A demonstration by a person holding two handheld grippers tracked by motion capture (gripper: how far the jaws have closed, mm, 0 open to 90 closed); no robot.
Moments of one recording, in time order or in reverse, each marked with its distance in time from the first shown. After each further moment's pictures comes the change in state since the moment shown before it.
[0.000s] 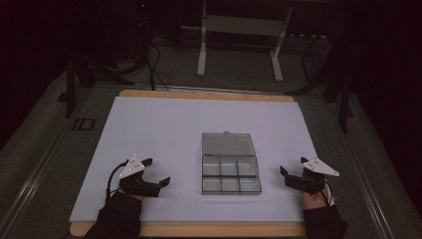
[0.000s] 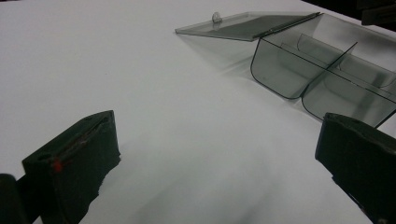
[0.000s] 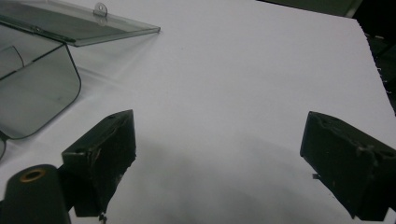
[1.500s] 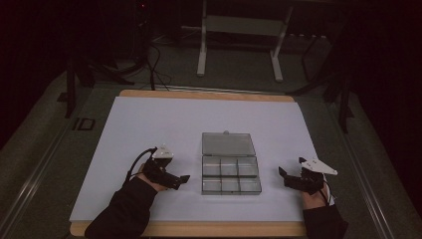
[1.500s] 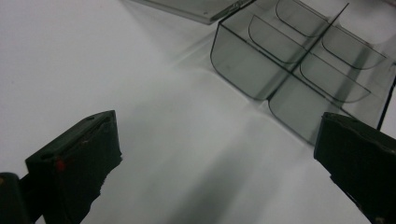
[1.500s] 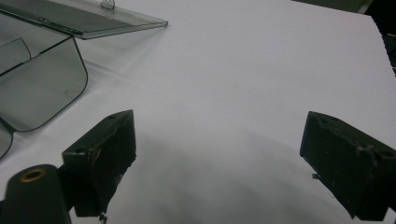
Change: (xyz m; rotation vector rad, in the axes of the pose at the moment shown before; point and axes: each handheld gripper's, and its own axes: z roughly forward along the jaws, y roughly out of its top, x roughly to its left) left arm -0.027 0.059 0.049 0.310 -0.096 0.009; right arm 0.001 0.001 0.003 0.023 0.029 -0.014
